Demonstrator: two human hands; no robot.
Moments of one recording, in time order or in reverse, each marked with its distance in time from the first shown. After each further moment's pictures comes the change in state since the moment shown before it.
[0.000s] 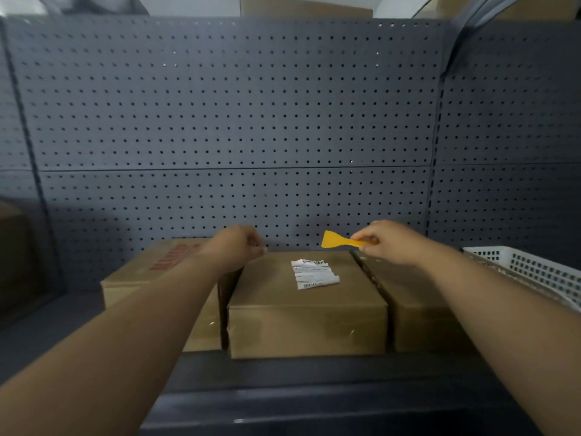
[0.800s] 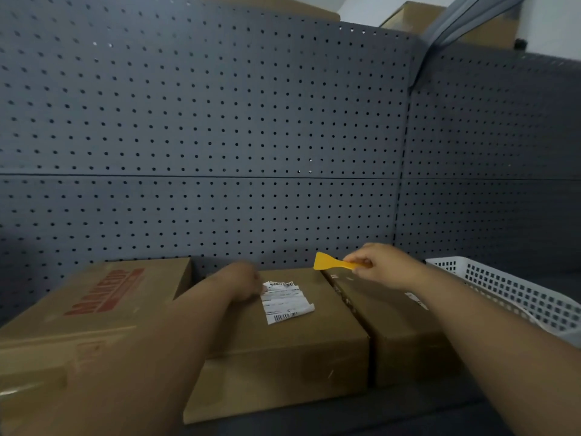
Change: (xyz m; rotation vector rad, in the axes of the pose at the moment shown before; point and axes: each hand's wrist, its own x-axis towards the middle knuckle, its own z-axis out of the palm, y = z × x) left_hand 0.058 0.035 0.060 0.175 -0.438 0.085; right_hand 0.007 0.033 0.001 -0.058 -0.041 0.154
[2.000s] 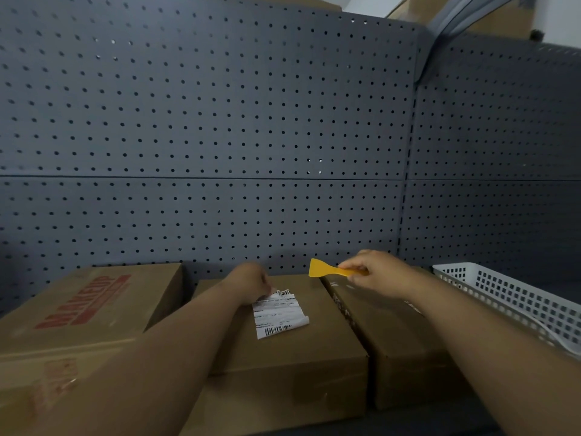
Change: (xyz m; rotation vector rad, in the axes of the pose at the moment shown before) left_hand 0.035 0.015 0.014 -0.181 0.076 0.030; right_hand 0.020 0.015 0.010 0.043 -0.002 -0.076
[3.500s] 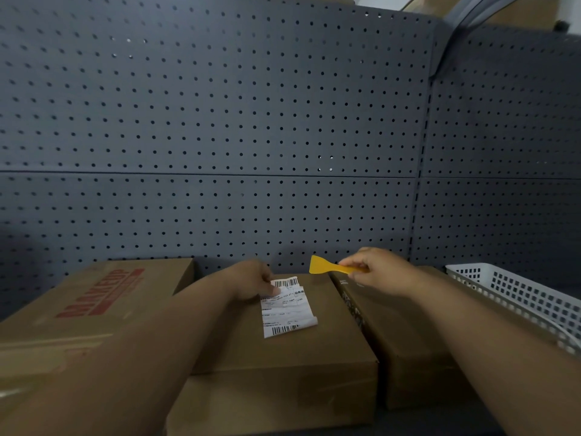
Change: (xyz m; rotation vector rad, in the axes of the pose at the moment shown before) left_hand -0.010 -0.018 -0.014 -0.034 -0.130 0.041; right_hand 0.012 -0.006 0.007 0.008 0.010 -0.033
